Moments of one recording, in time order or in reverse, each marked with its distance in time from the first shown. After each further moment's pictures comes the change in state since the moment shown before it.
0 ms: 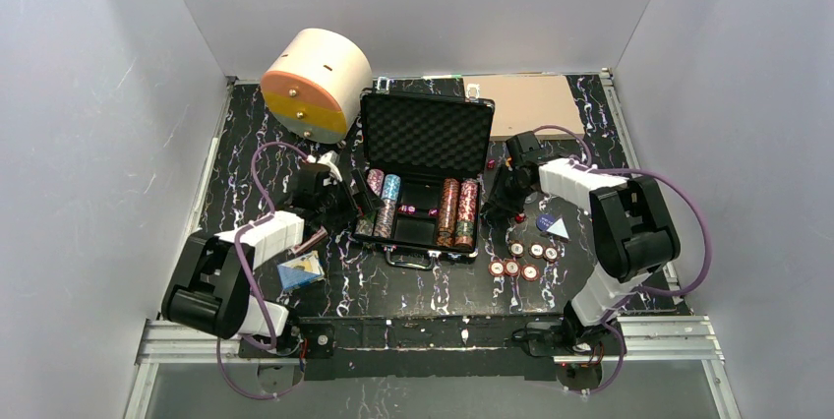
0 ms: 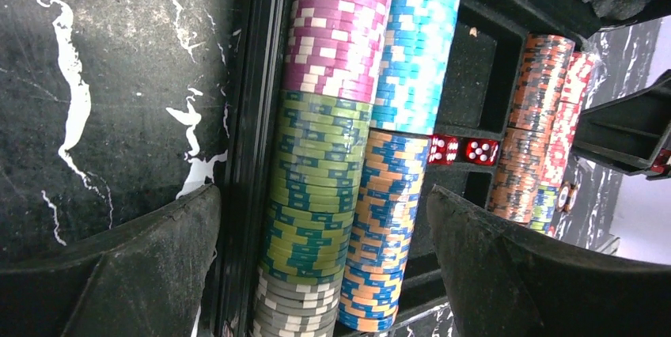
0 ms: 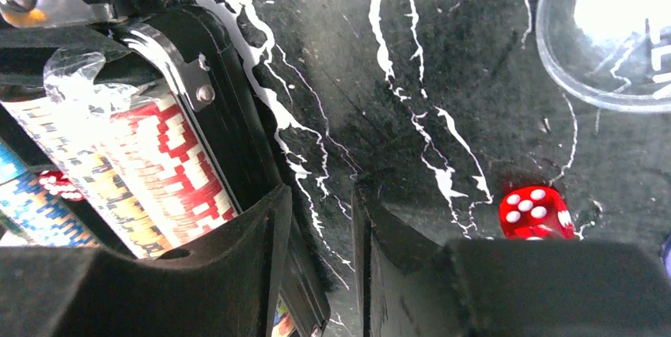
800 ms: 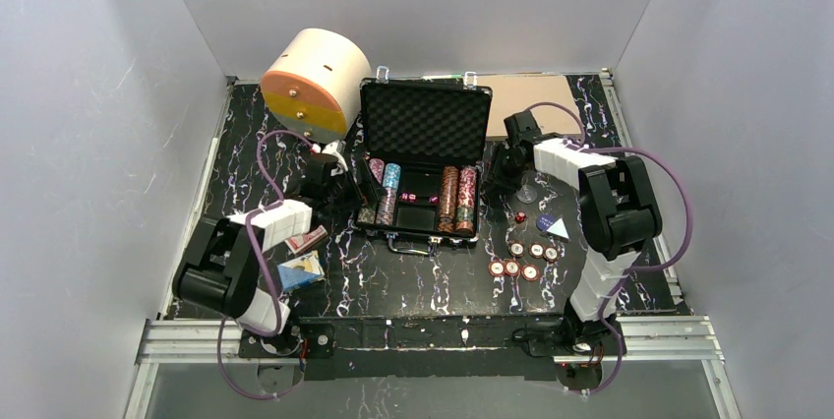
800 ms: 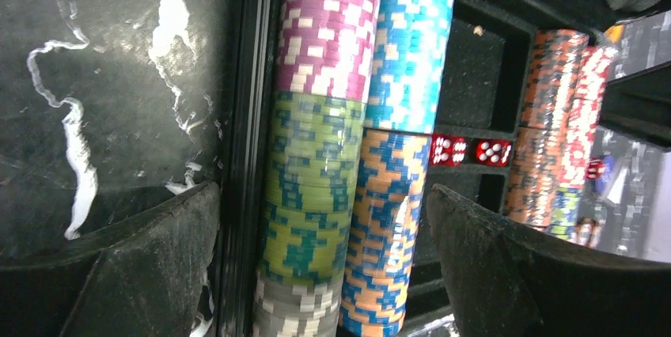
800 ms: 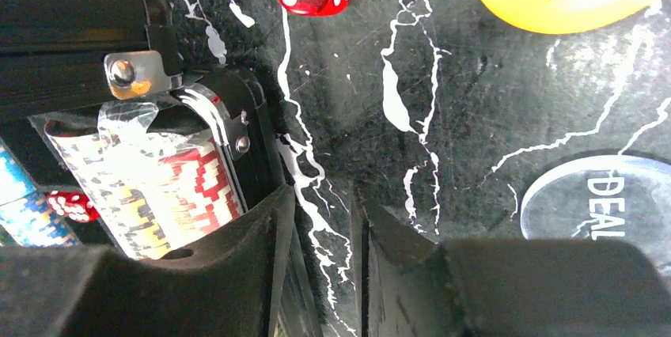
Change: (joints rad) left arm -0.001 0.140 0.083 0.107 -0.028 0.005; right arm -0.044 0.171 0.201 0.031 -0.013 -0.130
